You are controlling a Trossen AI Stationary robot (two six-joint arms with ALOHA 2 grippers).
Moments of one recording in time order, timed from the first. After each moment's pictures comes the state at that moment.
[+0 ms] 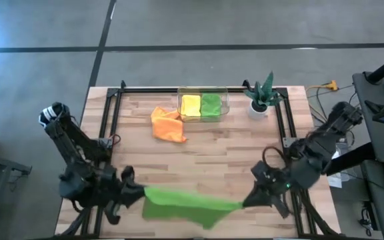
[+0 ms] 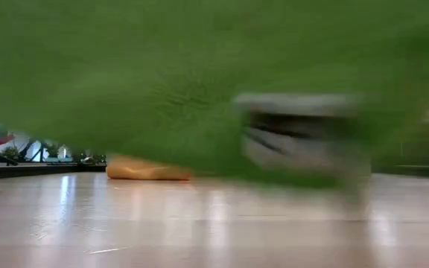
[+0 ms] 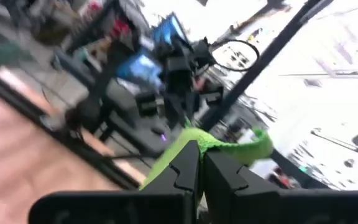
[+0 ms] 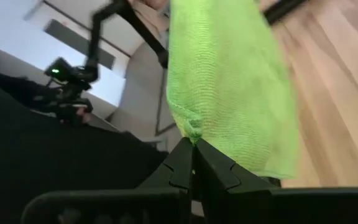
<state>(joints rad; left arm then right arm) -1.00 1.27 0.97 0.69 -1.08 -0.46 0.75 1.26 1.33 -0.38 0.20 0.99</state>
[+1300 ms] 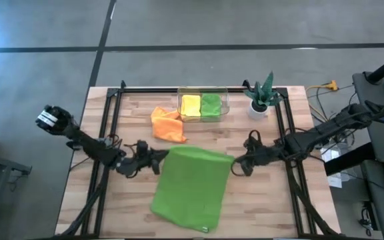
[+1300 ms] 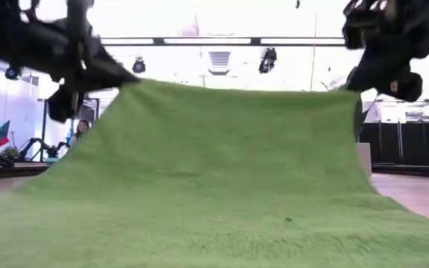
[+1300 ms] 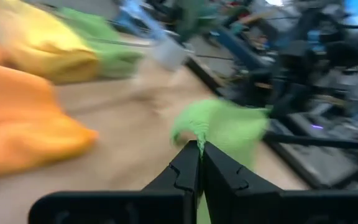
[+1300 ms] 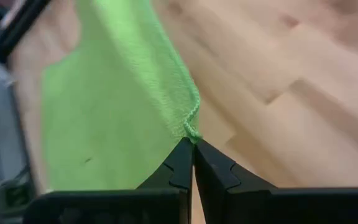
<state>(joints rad) -0.50 1.27 0.33 0.66 -0.92 -0.93 0.38 1.04 0.61 -0.39 0.28 1.05</state>
